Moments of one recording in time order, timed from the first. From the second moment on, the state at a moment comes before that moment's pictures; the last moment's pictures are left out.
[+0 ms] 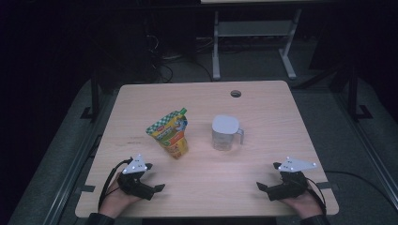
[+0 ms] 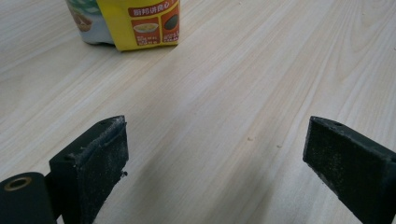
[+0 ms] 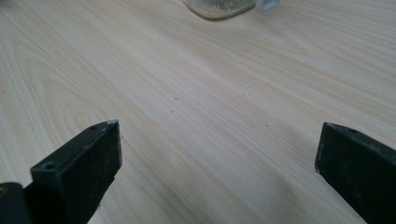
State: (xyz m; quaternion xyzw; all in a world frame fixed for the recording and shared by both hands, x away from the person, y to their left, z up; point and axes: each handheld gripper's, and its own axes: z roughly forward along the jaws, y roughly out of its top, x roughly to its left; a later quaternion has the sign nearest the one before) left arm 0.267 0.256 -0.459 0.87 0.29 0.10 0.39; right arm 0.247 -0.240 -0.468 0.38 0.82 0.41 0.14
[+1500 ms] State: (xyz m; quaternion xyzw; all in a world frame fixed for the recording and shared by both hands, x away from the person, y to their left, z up) left arm 0.265 0.257 -0.458 0.86 0.29 0.09 0.41; right arm 0.292 -0.220 -0.433 0.33 0.82 0.44 0.13
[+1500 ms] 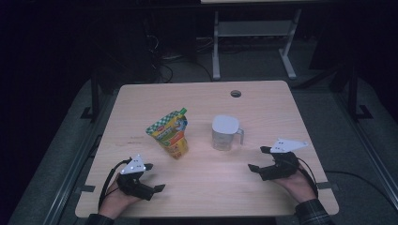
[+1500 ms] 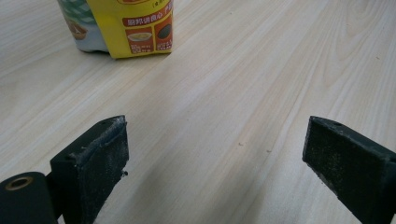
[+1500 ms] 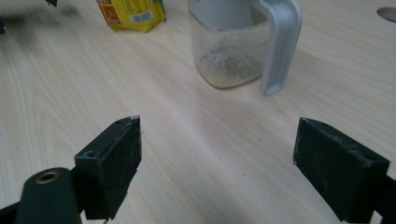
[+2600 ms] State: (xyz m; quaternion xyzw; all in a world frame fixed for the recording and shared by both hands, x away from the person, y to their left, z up) left arm 0.266 0.255 -0.458 0.86 0.28 0.08 0.41; right arm 0.375 -0.202 -0.424 0.28 0.83 0.46 0.10
